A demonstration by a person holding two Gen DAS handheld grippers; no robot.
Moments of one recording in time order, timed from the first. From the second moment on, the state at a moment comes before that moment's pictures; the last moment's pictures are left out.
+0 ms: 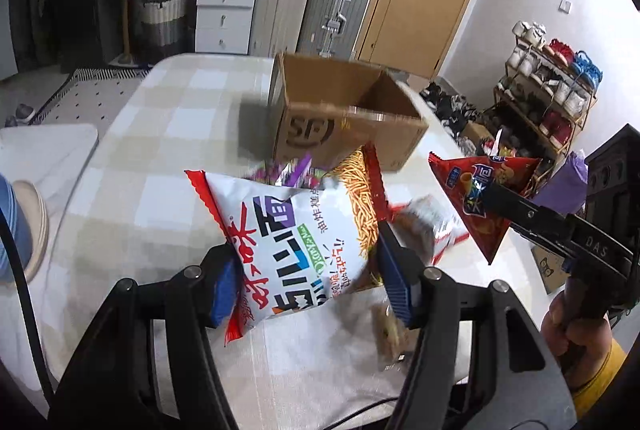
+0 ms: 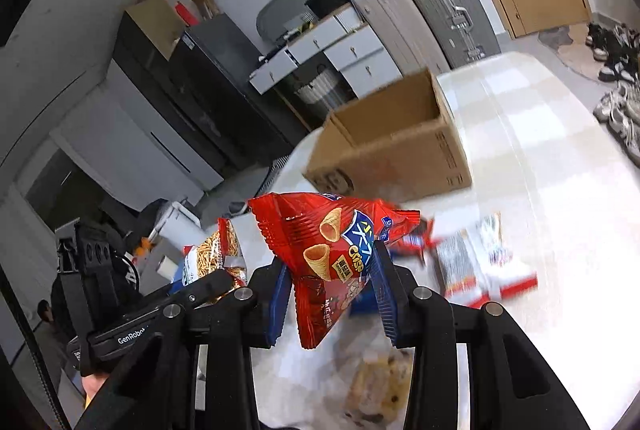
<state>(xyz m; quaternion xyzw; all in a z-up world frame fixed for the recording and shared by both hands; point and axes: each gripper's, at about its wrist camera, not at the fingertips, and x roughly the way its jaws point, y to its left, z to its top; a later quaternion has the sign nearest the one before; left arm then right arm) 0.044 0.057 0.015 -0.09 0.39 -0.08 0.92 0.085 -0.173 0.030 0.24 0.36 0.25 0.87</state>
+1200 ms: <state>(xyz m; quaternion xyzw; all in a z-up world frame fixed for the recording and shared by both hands) 0.360 -0.008 0.009 -0.04 0.47 -0.12 0.87 0.309 -0.165 0.031 0.21 0.40 0.22 0.86</state>
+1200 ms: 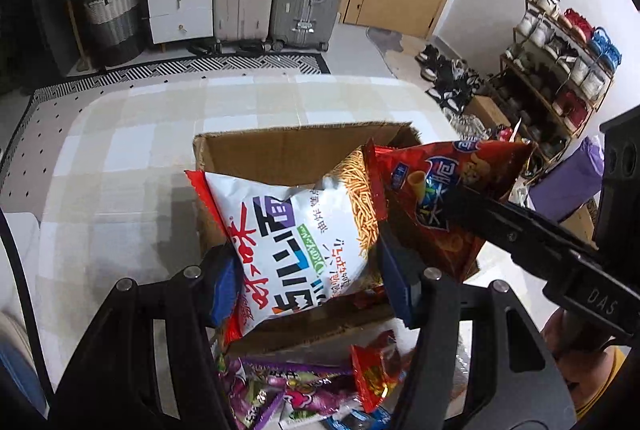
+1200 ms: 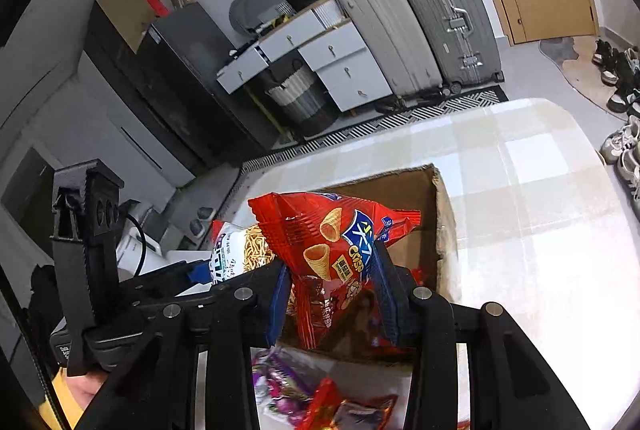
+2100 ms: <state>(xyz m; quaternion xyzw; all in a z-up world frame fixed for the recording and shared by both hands) 0.381 -0.021 -0.059 -0.02 0.50 -0.11 0.86 0.325 -0.159 -0.002 0.17 0.44 0.19 0.86</state>
